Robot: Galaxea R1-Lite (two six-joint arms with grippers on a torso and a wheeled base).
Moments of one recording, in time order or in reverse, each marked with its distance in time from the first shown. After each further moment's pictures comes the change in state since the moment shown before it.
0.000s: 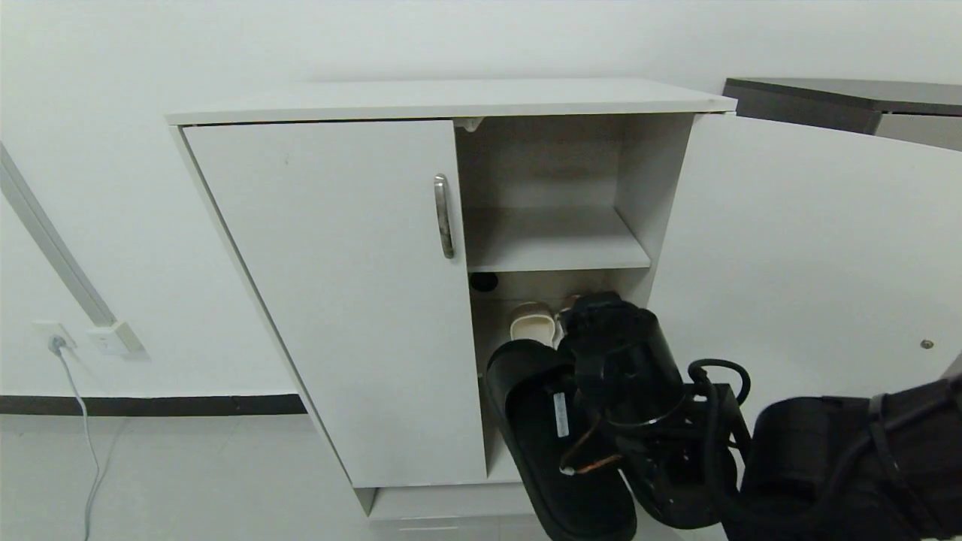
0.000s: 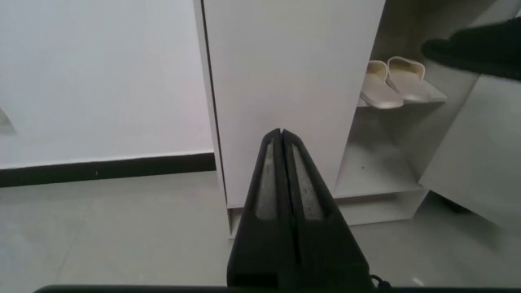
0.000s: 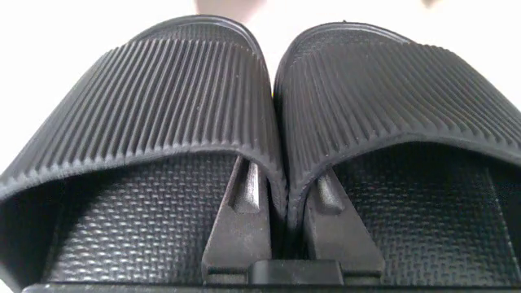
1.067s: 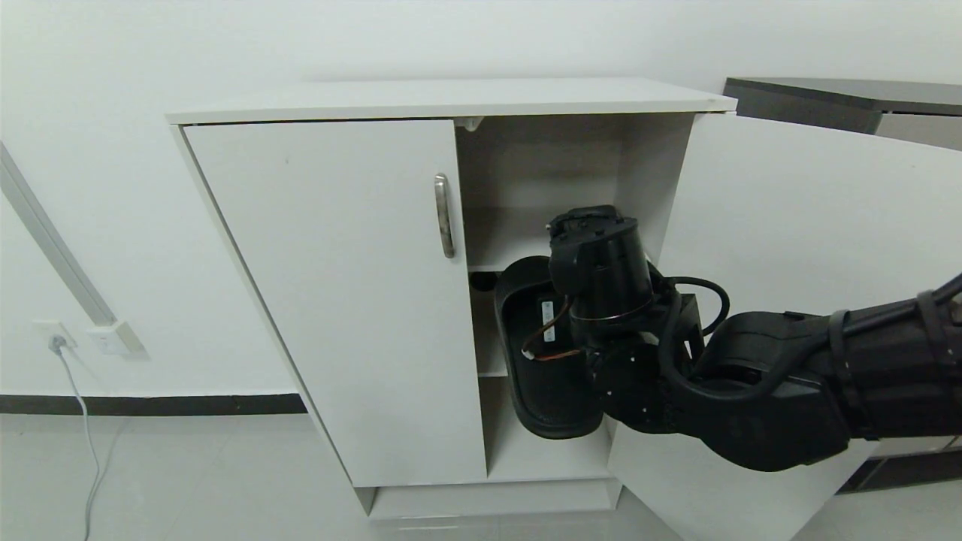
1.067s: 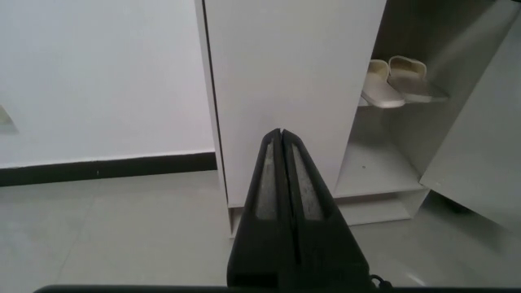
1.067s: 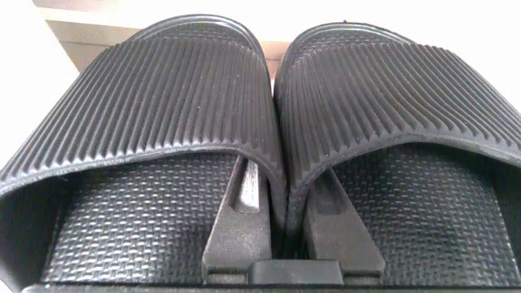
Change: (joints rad) left arm 0.000 0.000 0.001 0.000 0.000 0.000; right arm -0.049 0.067 -0.294 0.050 -0.179 -0.126
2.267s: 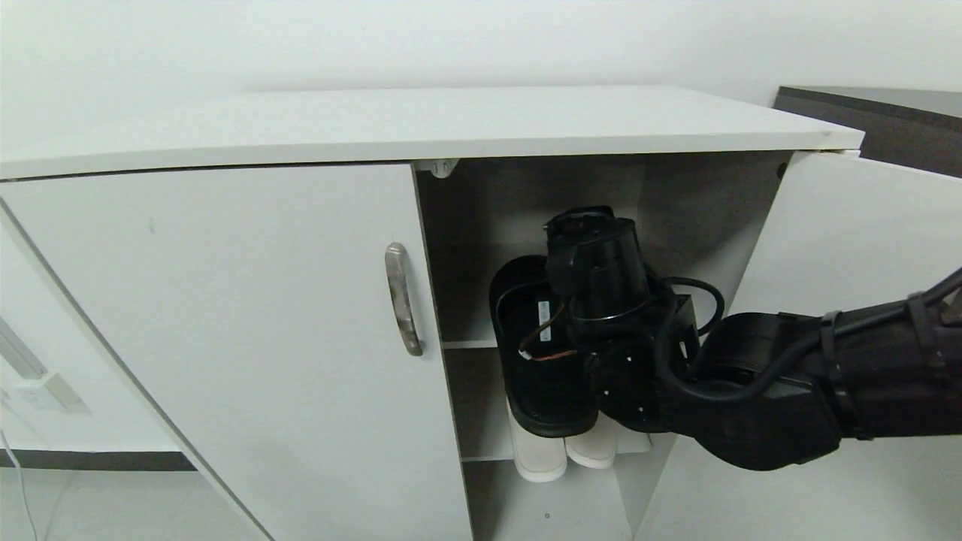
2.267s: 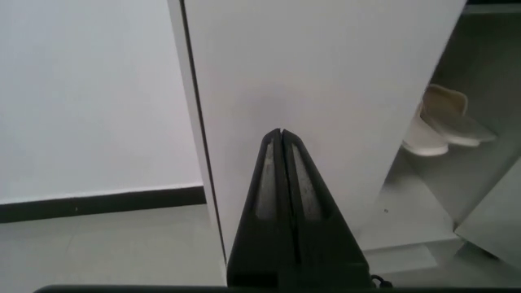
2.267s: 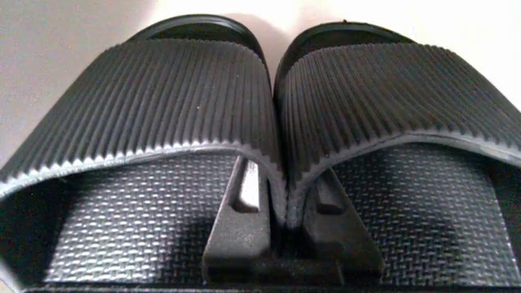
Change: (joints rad) left arm -0.001 0.000 0.000 0.000 0.000 0.000; right arm -0.009 0.012 -0.006 -0.016 0.016 0.007
